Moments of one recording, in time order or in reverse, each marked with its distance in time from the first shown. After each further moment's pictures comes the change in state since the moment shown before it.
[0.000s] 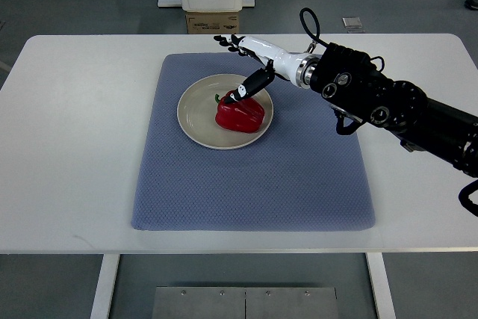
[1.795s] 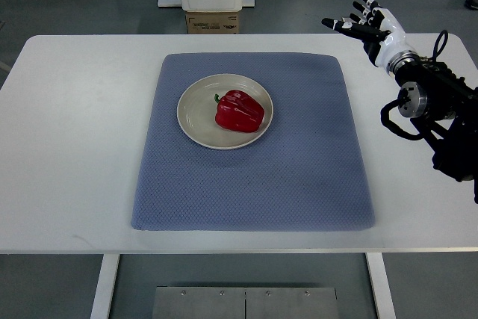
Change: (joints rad) left arm 0.000 0.000 0.000 0.000 0.000 0.000 0.000; right arm -0.243 -0.173 0.553 -0.008 0.447 -0.169 -0.064
